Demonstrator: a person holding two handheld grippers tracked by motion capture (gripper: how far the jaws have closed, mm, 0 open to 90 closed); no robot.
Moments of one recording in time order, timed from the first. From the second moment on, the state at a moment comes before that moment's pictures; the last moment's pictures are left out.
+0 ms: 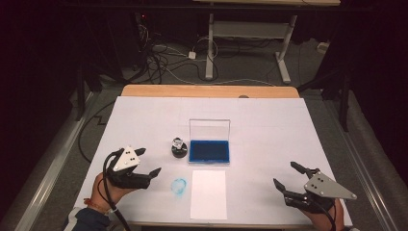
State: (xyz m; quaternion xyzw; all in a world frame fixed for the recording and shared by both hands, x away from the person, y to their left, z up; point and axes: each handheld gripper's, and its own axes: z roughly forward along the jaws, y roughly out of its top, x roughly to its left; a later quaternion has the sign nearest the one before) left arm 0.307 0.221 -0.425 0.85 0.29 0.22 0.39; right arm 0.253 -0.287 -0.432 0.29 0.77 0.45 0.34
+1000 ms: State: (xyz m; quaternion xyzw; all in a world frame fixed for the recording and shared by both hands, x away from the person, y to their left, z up) left arm 0.353 0.195 -0.403 0.89 0.26 0.18 0.33; right arm 0.255 -0.285 -0.436 0.28 0.78 0.44 0.33
